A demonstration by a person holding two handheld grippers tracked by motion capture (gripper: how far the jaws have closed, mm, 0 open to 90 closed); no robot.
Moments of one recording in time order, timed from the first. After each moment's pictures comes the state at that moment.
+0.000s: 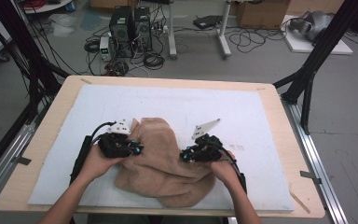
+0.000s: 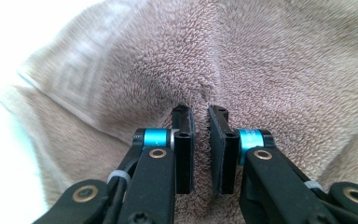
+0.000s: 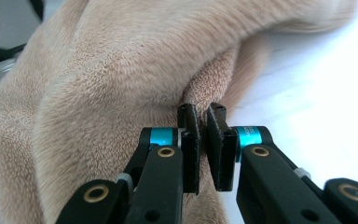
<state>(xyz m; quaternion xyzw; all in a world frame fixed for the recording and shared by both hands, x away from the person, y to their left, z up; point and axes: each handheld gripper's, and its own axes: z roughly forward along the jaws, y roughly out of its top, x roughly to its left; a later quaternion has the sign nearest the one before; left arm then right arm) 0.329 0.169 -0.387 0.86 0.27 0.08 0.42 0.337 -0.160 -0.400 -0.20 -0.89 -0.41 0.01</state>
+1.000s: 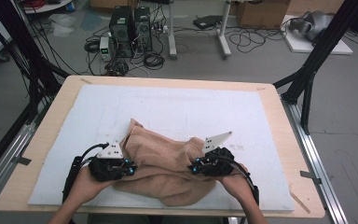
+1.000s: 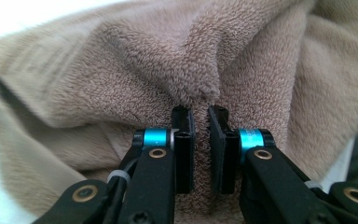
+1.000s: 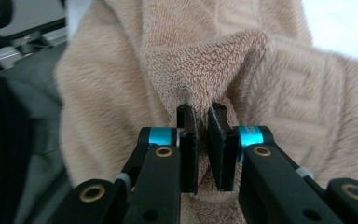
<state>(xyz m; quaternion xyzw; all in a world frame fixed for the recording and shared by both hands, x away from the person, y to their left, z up) 0.268 0.182 -0.411 0.88 0.26 0.07 0.40 0.291 -0.180 -0.396 -0.19 -0.90 -0.39 0.01</state>
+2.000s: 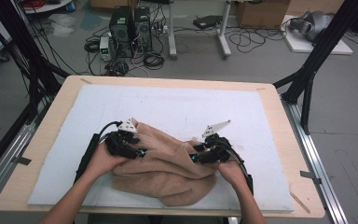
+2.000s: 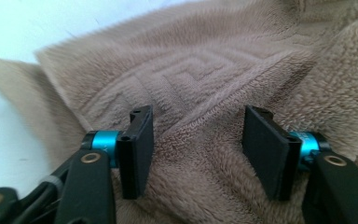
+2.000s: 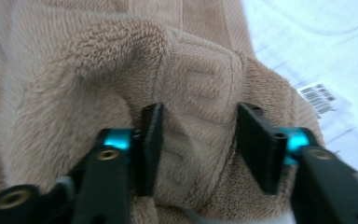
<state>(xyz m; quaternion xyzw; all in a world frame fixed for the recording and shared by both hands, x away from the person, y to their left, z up) 0.352 0.154 -0.420 0.89 0.30 0.06 0.35 0.346 -0.184 -0.425 -0.26 -0.88 -0.39 0.00</state>
